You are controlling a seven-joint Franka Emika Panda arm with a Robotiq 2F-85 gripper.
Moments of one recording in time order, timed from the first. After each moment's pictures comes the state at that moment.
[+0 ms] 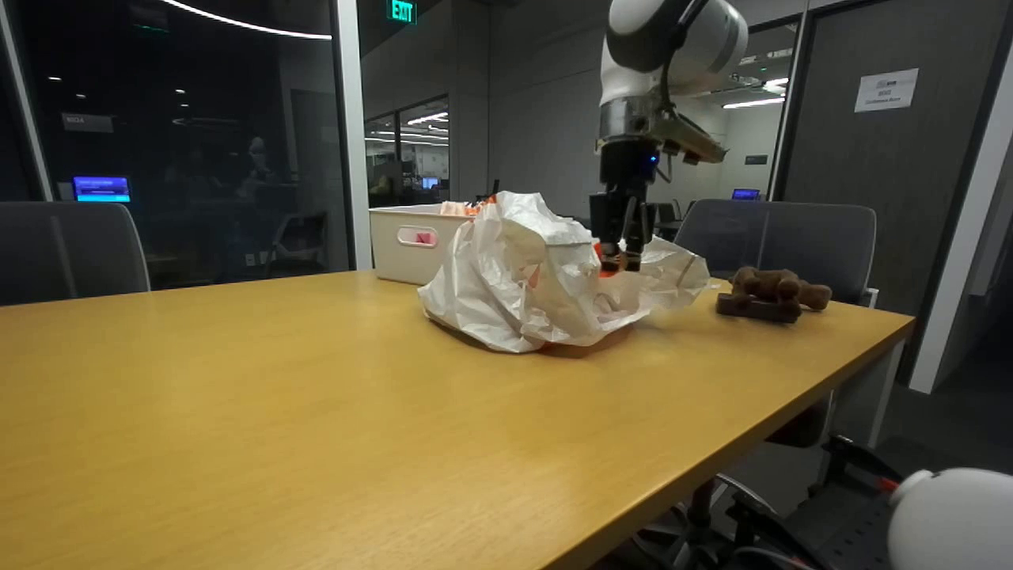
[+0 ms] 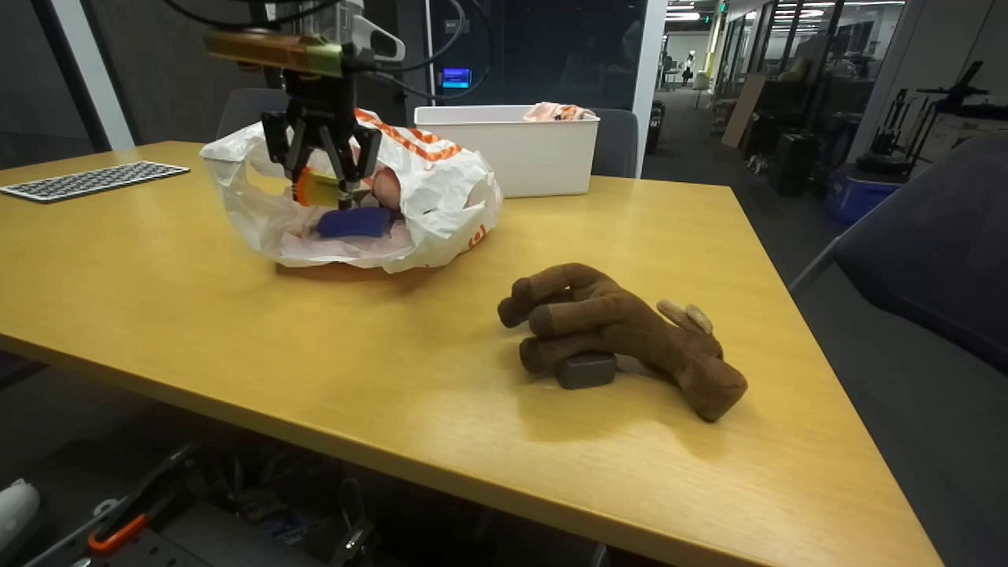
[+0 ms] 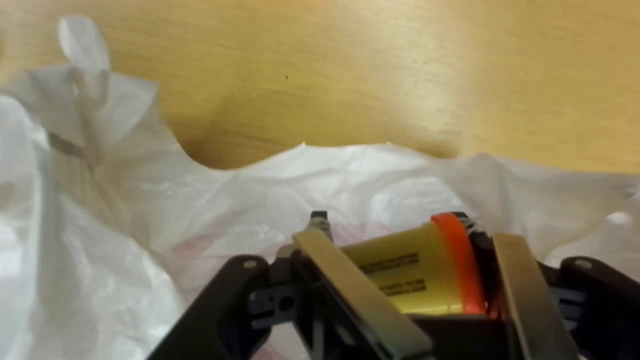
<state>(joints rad) 0.11 -0.14 0.09 -2.33 0.14 2.08 -0.14</state>
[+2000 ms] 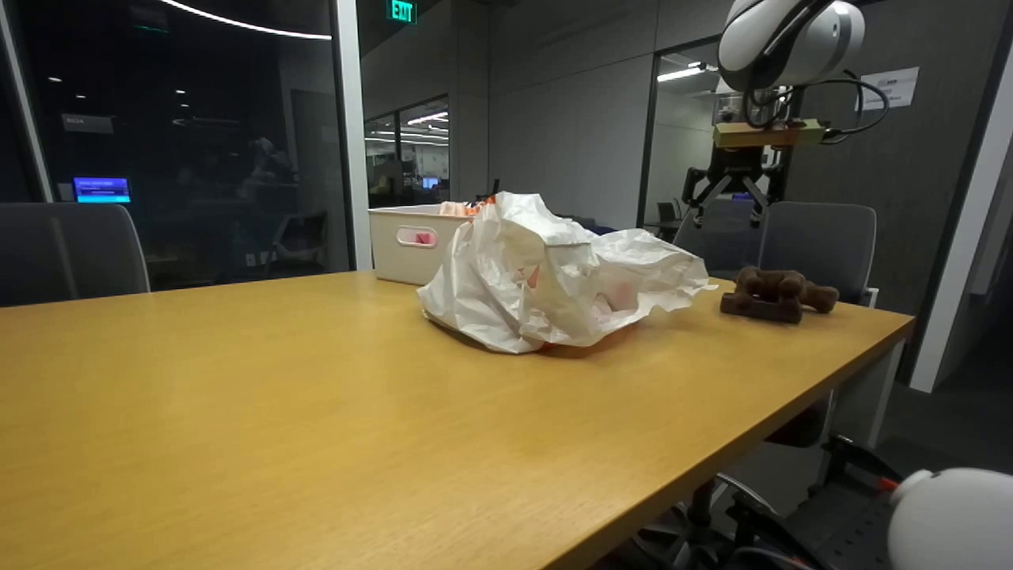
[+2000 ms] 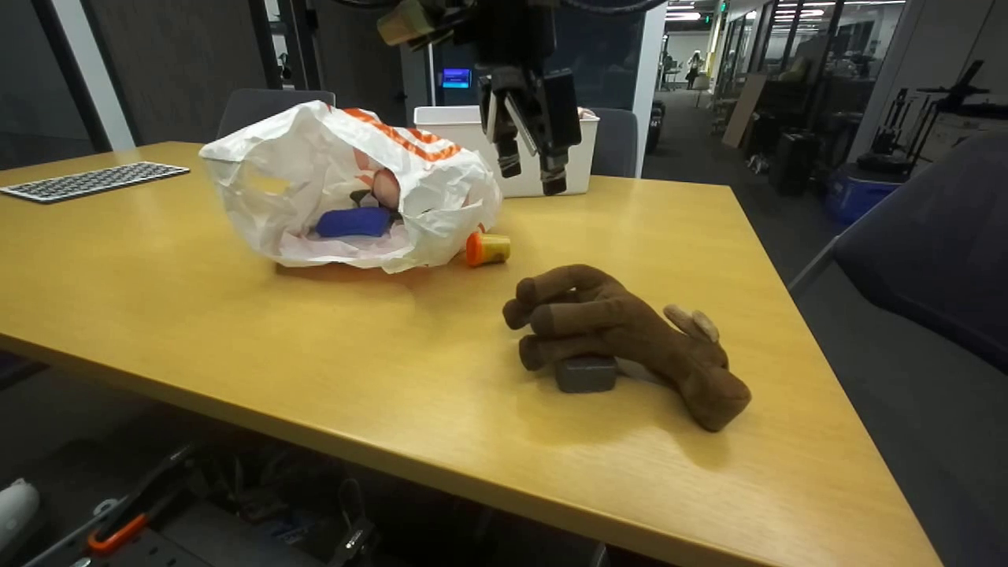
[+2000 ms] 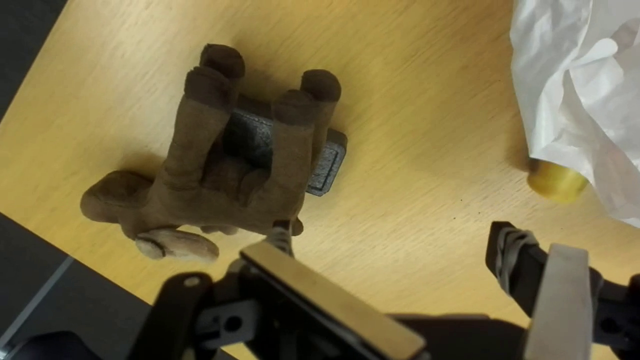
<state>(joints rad) -0.24 -0.25 -0.02 -2.40 -0.18 2.28 0.54</state>
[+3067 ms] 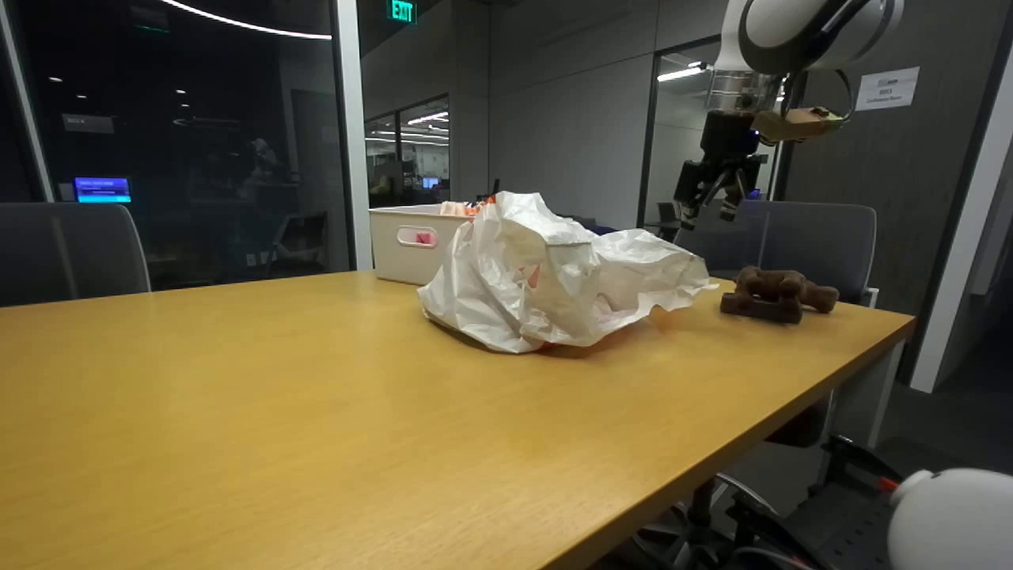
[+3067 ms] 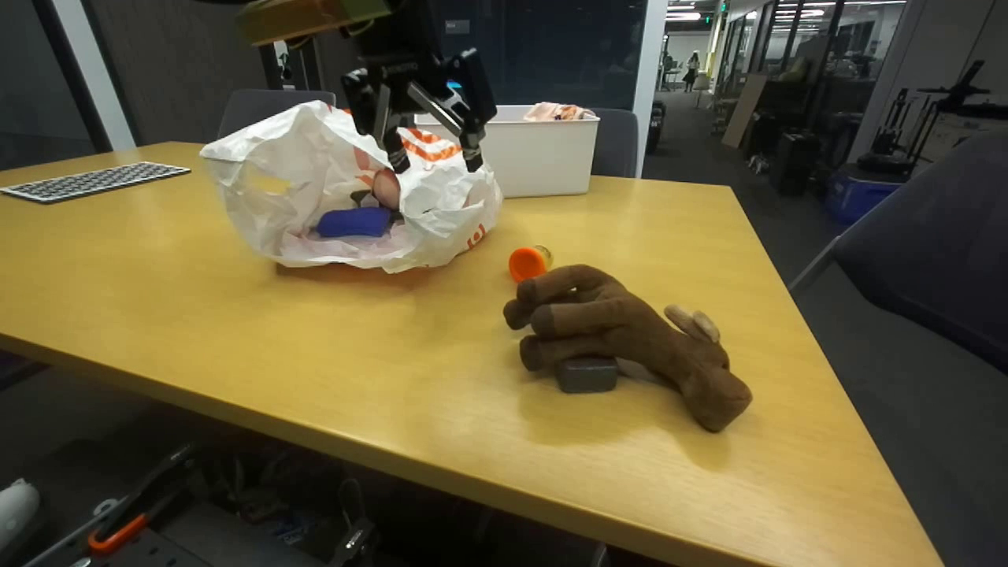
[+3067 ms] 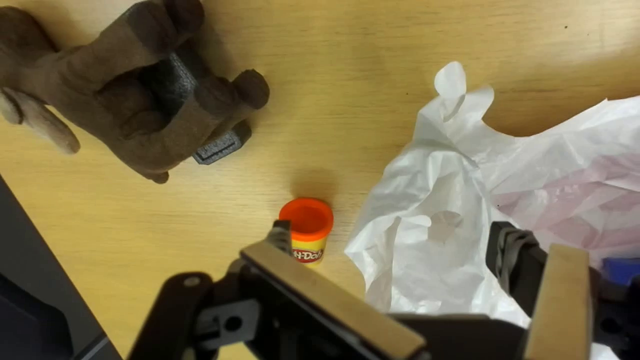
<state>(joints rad) -0.08 -0.49 0.00 -2.62 -0.19 2.38 0.05</state>
